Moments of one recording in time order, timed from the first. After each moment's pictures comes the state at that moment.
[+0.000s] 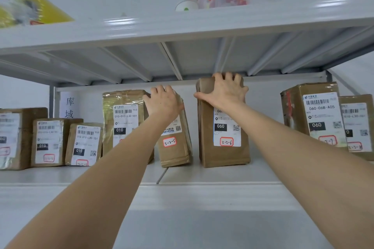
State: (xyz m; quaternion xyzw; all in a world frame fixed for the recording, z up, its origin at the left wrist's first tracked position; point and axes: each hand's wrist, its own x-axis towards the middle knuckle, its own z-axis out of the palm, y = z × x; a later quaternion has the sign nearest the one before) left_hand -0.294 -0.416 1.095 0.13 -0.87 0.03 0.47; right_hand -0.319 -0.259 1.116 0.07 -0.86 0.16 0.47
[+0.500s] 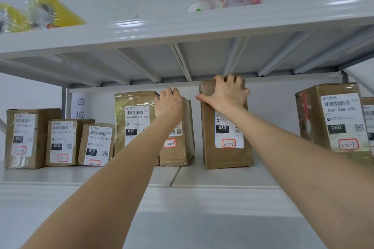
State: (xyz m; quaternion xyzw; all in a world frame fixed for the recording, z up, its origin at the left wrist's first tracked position) left_hand -0.306 -0.439 1.094 0.09 -0.88 0.04 0.46; right_hand -0.327 -0.290 1.115 0.06 -0.85 0.18 0.49
